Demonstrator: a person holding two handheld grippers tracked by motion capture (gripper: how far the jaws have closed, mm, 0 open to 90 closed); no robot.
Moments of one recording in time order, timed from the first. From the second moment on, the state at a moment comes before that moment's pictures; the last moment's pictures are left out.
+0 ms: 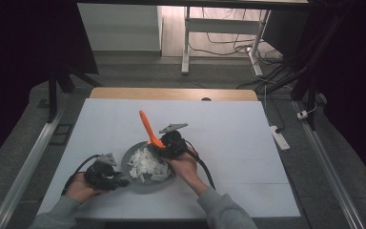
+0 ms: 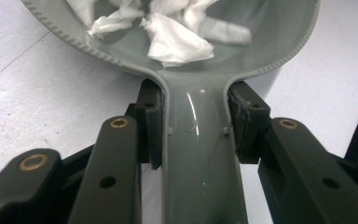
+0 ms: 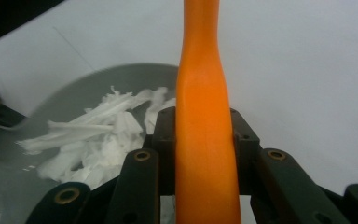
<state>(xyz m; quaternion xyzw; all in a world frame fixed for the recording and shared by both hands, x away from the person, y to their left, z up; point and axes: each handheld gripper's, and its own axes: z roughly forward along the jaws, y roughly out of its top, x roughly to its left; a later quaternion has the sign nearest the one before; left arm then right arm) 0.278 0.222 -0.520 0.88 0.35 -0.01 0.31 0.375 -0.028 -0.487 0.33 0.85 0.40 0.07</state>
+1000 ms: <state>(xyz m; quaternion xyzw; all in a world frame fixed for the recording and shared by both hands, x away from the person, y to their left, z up) 0.276 0.226 -0.521 0.87 0.35 0.00 0.34 0.377 -0.070 -0.452 0.34 0.81 0.47 0.08</state>
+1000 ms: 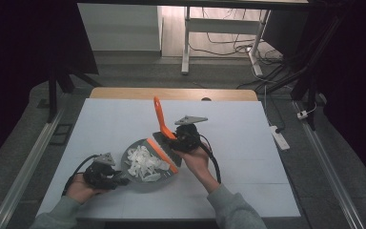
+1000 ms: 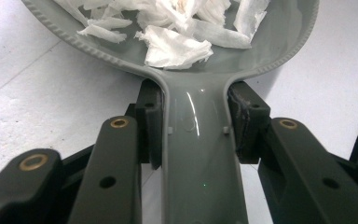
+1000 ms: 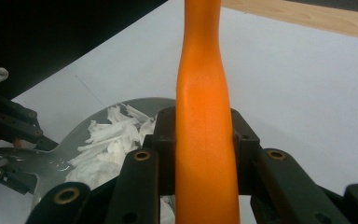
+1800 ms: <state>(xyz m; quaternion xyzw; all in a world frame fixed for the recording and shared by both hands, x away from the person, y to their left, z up) 0.275 0.235 -0.513 0.85 0.39 0.02 0.36 0.364 -0.158 -0.442 0.35 0.79 0.50 0.11</state>
